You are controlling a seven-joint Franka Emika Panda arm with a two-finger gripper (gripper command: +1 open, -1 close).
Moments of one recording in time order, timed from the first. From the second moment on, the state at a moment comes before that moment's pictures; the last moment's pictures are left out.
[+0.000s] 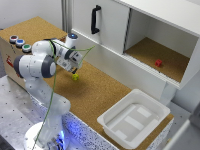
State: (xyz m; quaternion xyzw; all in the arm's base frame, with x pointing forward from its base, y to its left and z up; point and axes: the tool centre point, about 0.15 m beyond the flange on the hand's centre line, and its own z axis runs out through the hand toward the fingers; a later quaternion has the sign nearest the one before) arm 0.361 0.223 0.246 -0.99 -0.08 -0.03 0.09
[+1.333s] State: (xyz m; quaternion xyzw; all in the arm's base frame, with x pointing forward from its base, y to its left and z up) arm 0.379 0.136 0.215 -1.00 -0.02 -0.01 0.06
